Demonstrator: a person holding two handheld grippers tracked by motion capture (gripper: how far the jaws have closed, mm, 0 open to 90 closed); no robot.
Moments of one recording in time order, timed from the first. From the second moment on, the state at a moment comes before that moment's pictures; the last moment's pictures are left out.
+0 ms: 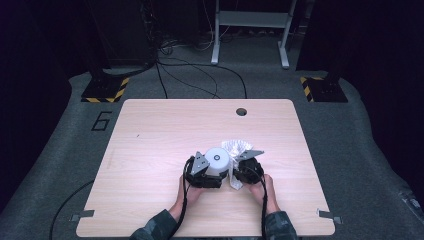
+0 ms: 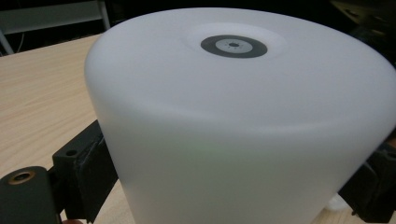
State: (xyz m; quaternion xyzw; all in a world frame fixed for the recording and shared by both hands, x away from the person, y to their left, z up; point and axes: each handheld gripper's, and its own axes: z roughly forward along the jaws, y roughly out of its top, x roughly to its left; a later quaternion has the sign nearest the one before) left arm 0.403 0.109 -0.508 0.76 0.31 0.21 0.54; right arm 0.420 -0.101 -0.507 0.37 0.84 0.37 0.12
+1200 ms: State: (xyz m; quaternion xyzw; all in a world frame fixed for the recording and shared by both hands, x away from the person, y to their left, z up) left arm 0.403 0.108 -0.509 0.75 0.31 0.21 0.54; right arm 0.365 -0.071 -0.518 0.36 0.82 0.45 0.07
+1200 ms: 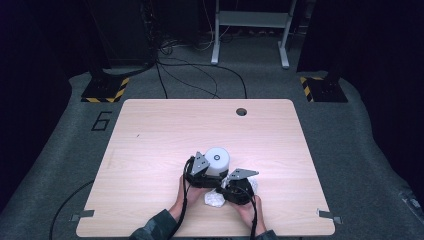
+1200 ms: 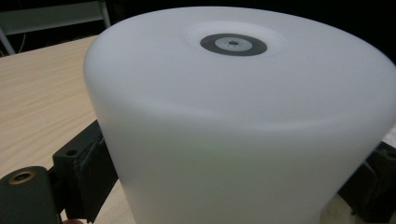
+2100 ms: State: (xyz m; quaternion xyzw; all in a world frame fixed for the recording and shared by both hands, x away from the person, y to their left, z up) left arm 0.403 0.109 -0.509 0.76 0.31 0.21 0.54; right arm 0.423 -0.091 -0.480 0.38 0.81 0.40 0.18
